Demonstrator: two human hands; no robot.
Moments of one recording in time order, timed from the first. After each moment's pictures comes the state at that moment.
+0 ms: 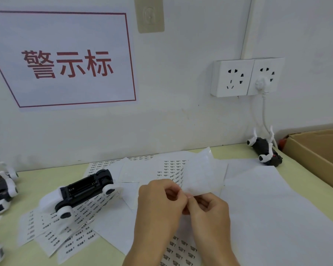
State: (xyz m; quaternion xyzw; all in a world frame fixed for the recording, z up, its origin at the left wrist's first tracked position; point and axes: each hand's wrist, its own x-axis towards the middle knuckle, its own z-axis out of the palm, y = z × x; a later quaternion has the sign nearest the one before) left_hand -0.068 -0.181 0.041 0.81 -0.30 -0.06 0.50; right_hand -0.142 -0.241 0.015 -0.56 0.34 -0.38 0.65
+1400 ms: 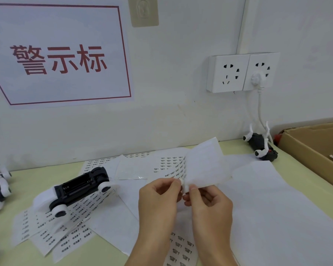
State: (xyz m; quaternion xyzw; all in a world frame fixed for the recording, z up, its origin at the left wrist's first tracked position) left_hand -0.078 -0.192 0.031 0.67 -0.11 -0.22 0.70; right_hand -0.143 -0.240 0.015 -0.53 0.35 -0.45 0.62
